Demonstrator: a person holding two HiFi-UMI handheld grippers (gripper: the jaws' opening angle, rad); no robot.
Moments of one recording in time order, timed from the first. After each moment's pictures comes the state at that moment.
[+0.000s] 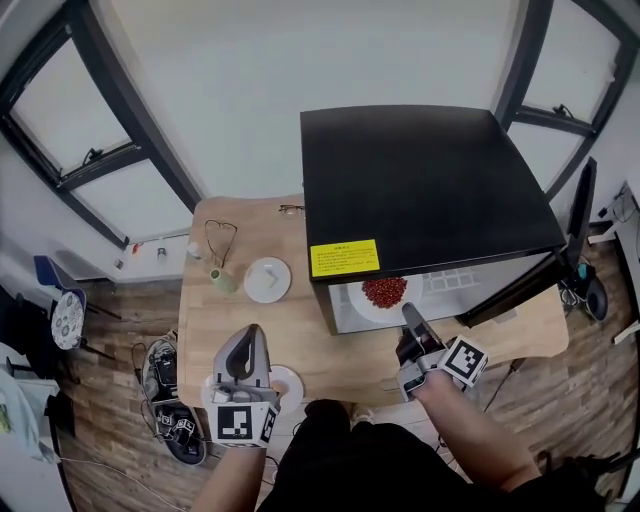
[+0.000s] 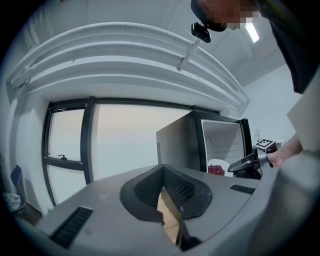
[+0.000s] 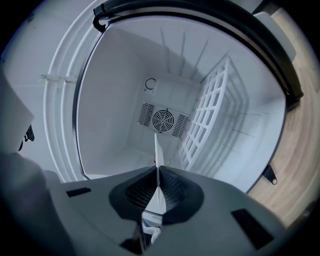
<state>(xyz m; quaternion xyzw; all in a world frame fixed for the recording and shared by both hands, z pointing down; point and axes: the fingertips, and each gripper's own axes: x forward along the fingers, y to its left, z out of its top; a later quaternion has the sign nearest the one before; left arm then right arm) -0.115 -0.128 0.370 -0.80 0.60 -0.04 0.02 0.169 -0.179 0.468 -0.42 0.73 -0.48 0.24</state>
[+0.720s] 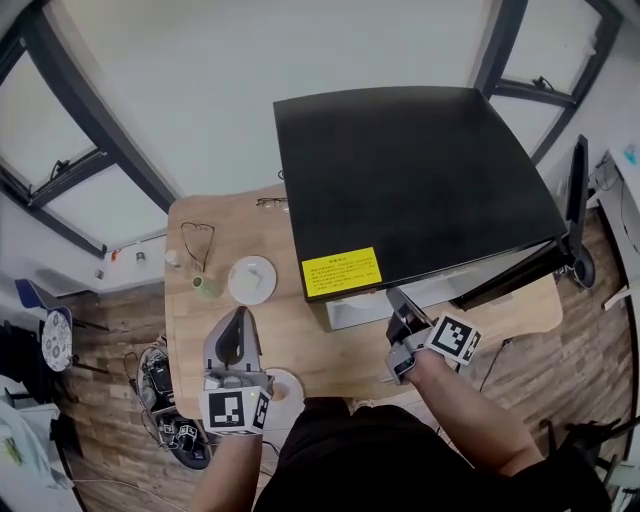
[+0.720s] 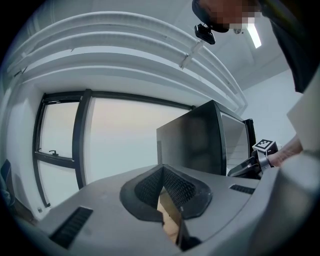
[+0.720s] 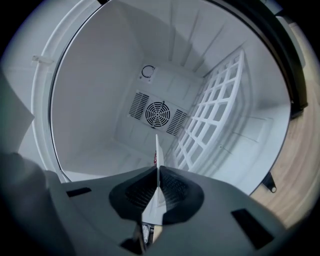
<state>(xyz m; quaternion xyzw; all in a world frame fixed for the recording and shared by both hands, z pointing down) -0.120 -0.184 0.376 -0.82 0.57 -0.03 0.00 0.151 -0.208 0.482 -0.46 0.70 -0.51 0.20</state>
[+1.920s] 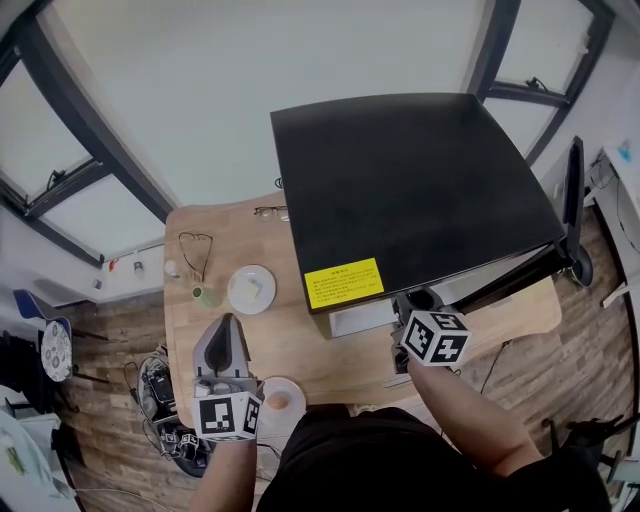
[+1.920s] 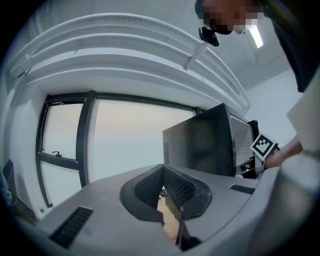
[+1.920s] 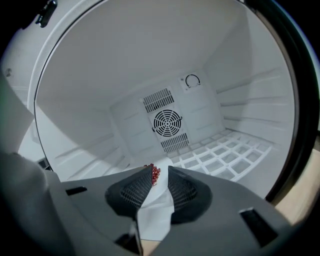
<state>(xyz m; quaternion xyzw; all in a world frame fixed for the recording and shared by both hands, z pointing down) -0.142 -0.192 0.373 -0.81 0.58 -0.02 0.01 0.171 -0.234 0.478 -0.61 0.74 -0.28 -0.05</state>
